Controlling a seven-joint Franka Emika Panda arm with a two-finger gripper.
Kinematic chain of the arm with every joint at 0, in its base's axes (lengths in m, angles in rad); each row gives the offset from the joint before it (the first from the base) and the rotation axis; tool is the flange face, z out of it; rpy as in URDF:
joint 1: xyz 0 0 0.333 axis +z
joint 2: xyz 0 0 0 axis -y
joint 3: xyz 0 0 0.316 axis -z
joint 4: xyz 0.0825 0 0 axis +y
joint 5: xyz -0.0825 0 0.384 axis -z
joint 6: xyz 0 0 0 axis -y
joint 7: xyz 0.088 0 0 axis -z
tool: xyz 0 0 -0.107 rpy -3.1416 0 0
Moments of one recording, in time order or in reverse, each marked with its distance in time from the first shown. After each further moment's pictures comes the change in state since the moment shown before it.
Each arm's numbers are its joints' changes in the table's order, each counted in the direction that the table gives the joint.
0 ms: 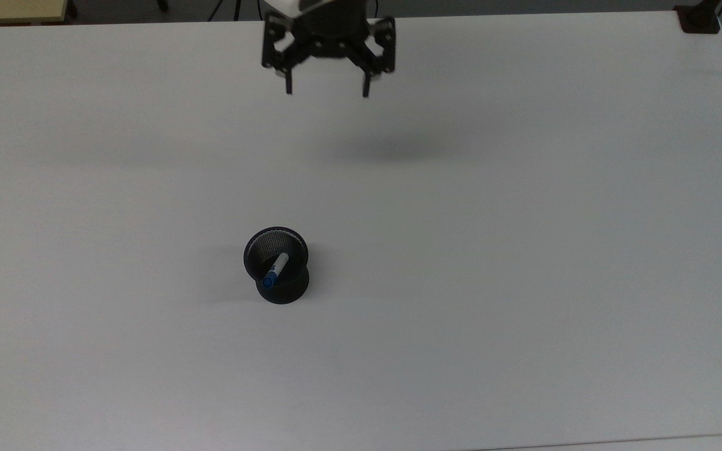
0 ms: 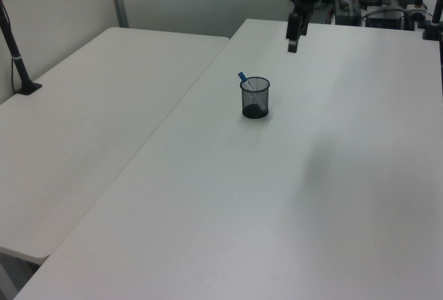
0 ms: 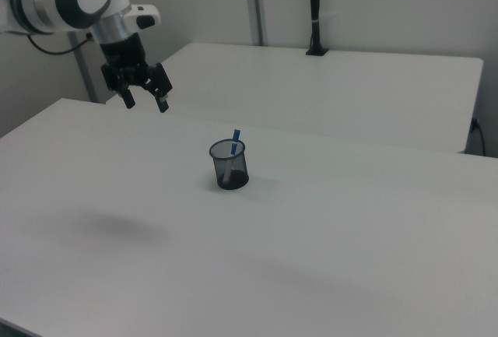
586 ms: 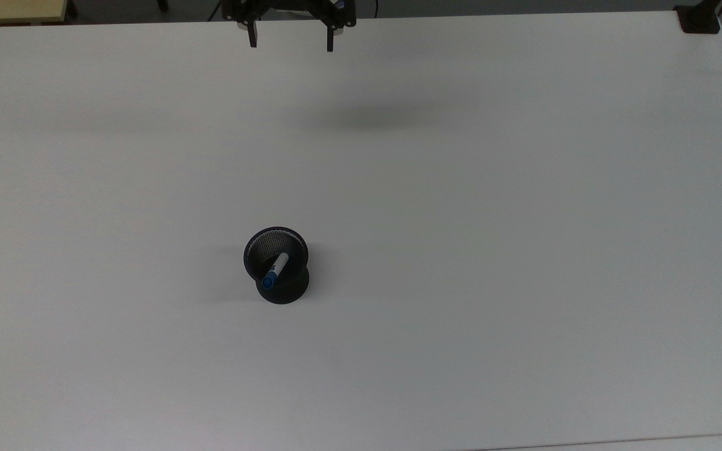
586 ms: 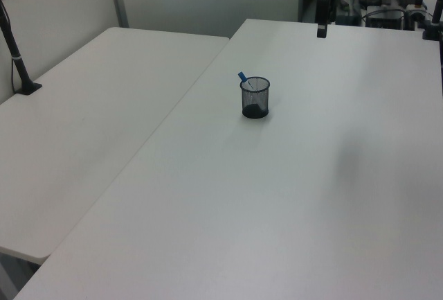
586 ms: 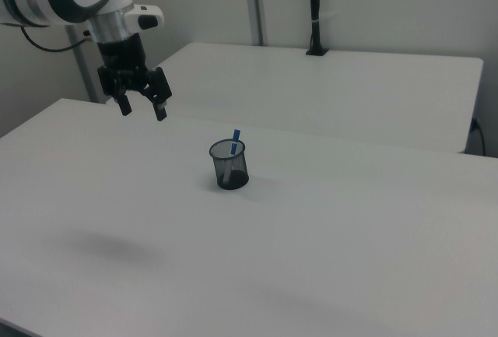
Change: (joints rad) arm -0.167 0.105 -0.105 0.073 -0.014 -0.104 -0.049
